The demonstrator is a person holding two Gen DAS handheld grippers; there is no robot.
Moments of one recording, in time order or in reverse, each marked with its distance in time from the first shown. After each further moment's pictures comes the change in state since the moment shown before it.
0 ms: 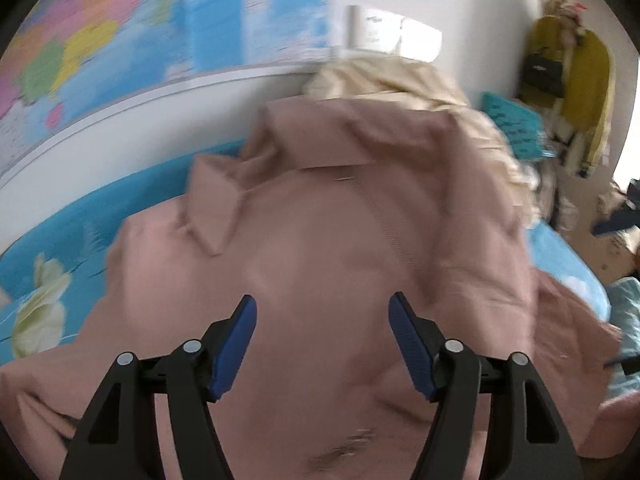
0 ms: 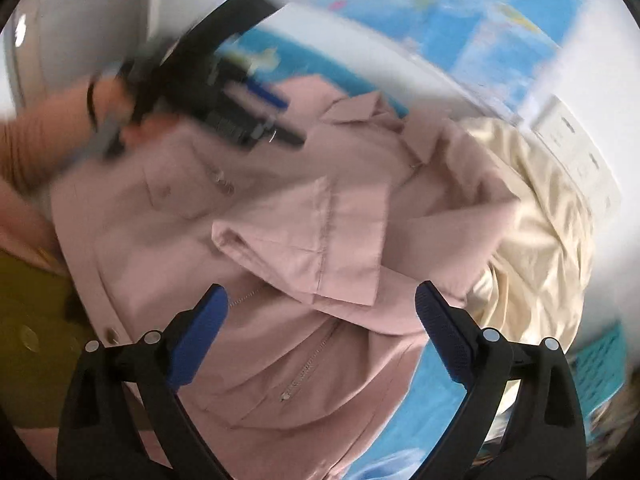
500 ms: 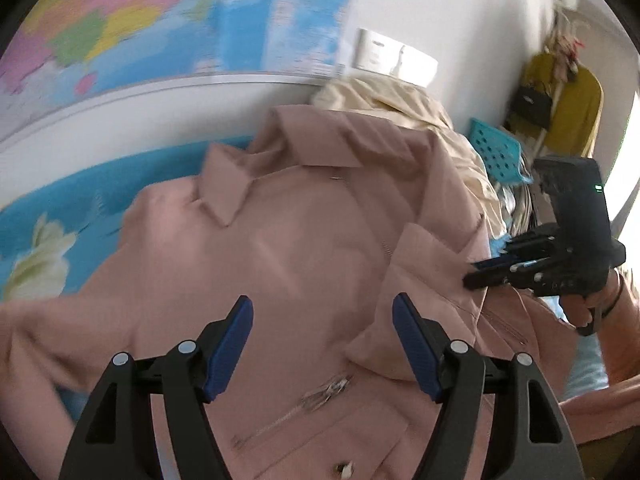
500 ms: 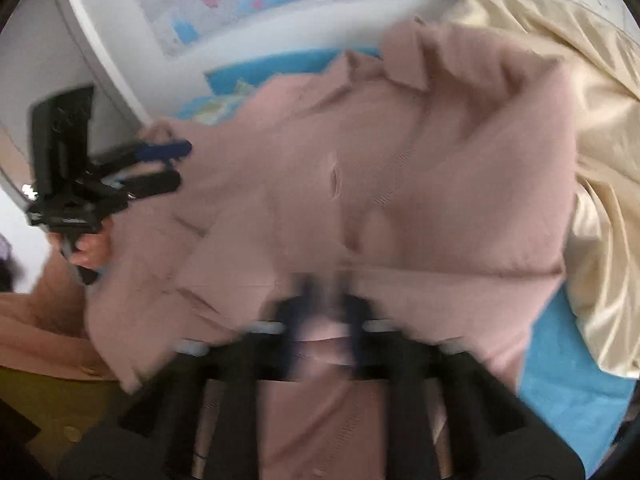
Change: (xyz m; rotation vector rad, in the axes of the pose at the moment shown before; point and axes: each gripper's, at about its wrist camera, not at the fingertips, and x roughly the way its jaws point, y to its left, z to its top) left arm -0.050 0.028 -0.033 -0.131 -0.041 -0.053; right arm 0.078 -0.063 0.003 0.412 -0.026 0.408
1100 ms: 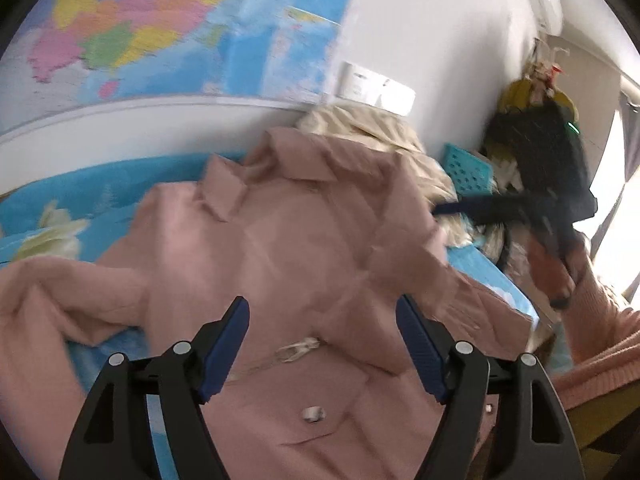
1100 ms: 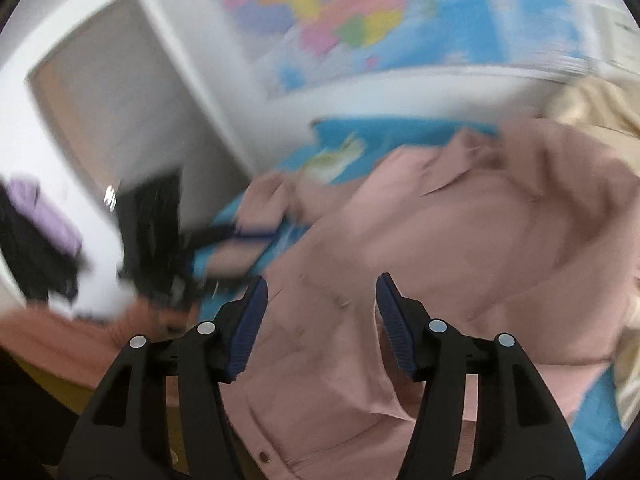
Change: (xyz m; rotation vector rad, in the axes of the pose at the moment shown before) left arm -0.045 -0.020 -0.025 0.000 -0.080 -0.106; right arm -0.039 0.038 0.037 -0.036 -0.149 0.243
